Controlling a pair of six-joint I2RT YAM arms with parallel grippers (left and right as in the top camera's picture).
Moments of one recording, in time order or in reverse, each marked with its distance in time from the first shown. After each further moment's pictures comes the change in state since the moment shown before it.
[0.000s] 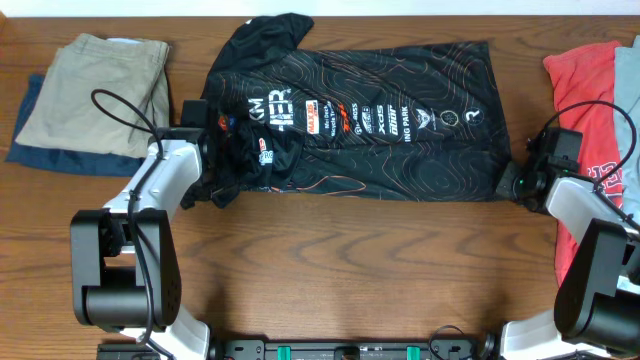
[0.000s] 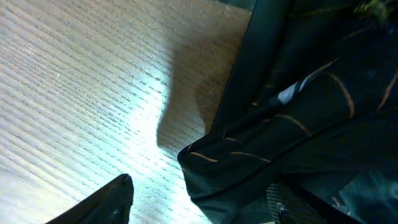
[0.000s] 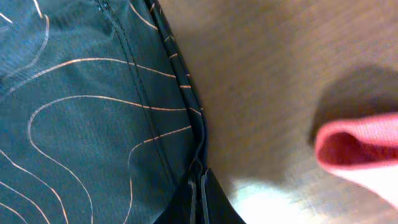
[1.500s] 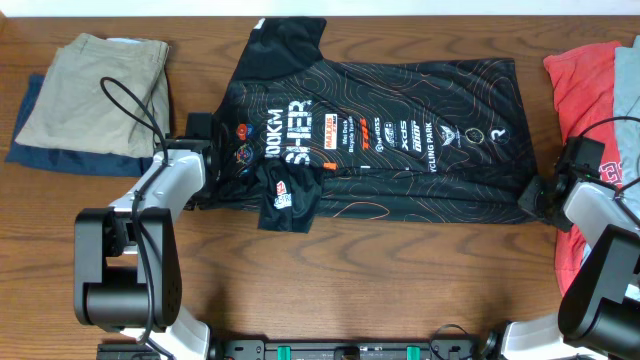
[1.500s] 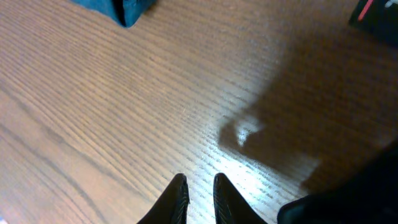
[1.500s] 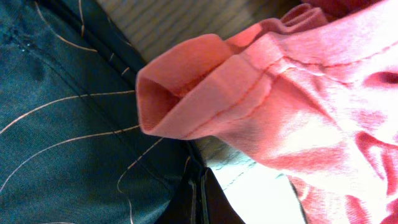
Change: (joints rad) left arm -0.008 -0.001 -0.085 0.065 -0.370 0.184; right arm -0.112 -0.017 0.005 -0.106 0.159 0.051
